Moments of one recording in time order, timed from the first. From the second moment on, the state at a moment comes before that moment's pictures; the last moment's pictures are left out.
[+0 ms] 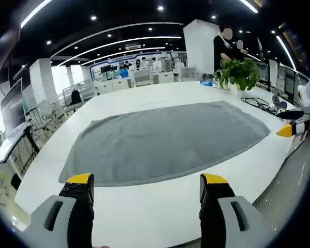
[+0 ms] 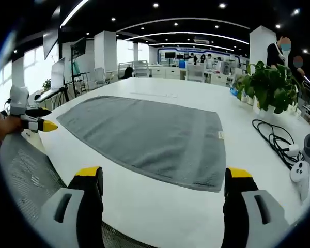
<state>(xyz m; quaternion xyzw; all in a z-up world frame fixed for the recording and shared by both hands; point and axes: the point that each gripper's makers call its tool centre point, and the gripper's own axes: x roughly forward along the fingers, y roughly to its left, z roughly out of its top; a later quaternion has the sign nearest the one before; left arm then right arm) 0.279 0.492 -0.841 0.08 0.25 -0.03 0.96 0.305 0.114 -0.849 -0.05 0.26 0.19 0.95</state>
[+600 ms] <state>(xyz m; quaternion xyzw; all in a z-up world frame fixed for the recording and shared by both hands) 0.277 0.485 -0.845 0.07 0.26 -0.04 0.96 0.302 0.109 -0.853 -0.06 0.26 0.19 0.94</state>
